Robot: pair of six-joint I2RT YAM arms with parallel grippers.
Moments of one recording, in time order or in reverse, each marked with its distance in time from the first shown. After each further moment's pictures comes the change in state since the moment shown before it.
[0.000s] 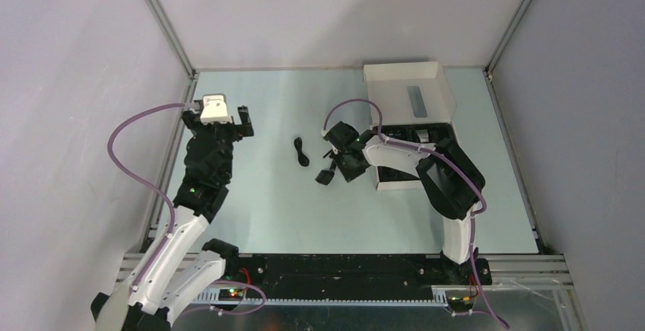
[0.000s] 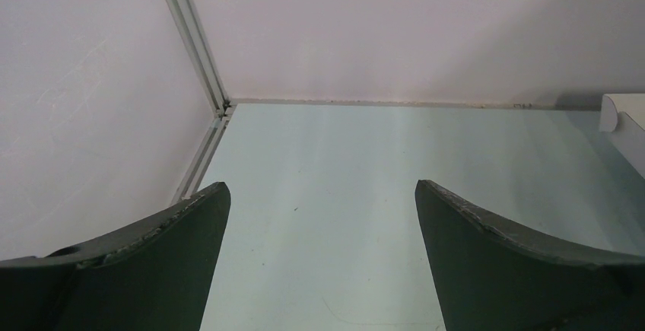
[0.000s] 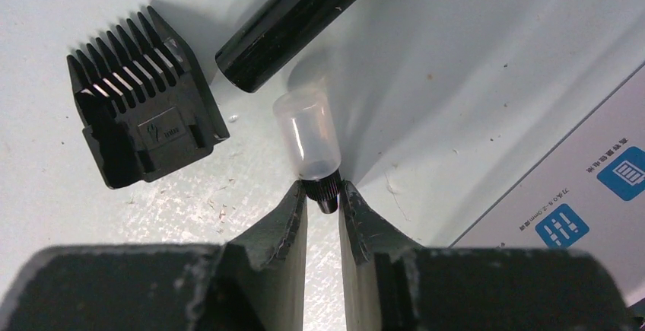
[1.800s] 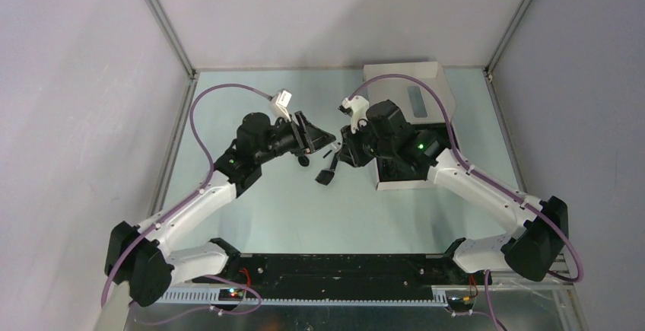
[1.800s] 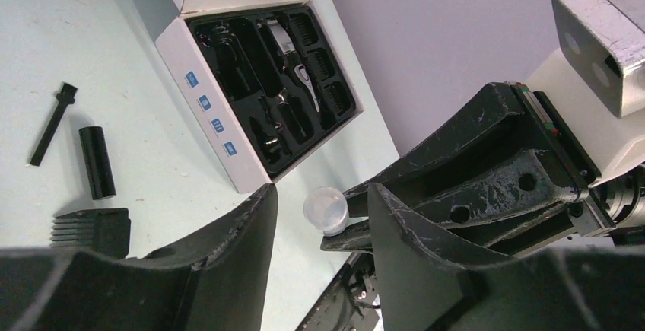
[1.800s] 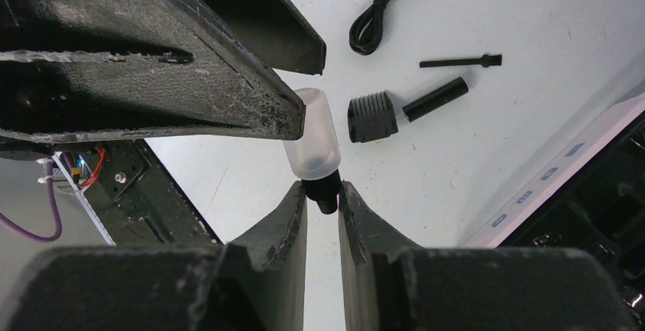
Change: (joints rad) left arm -0.232 0.365 0.129 -0.061 0.824 -0.904; right arm 0.014 -0.607 -0.083 0.085 -0.262 -0.013
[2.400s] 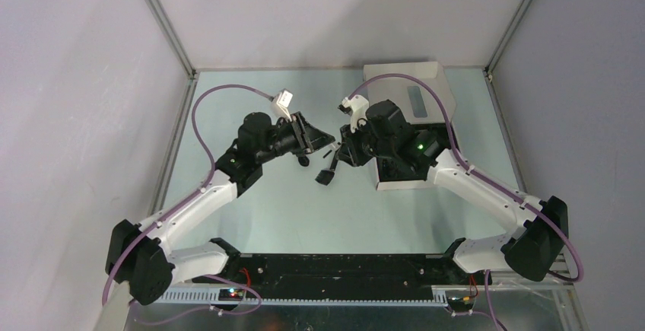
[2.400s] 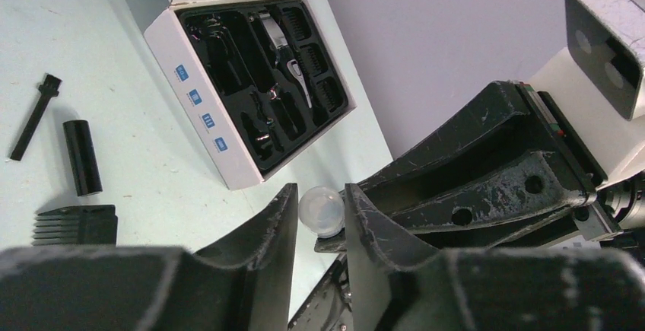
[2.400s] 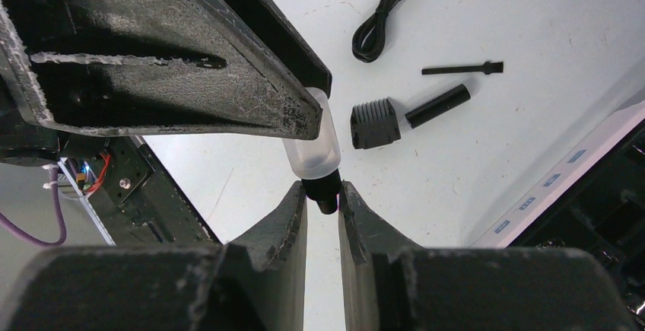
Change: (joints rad) left arm -0.002 0.011 0.000 0.011 0.016 -0.033; right arm 0.004 0.000 -0.001 0.019 0.003 0.012
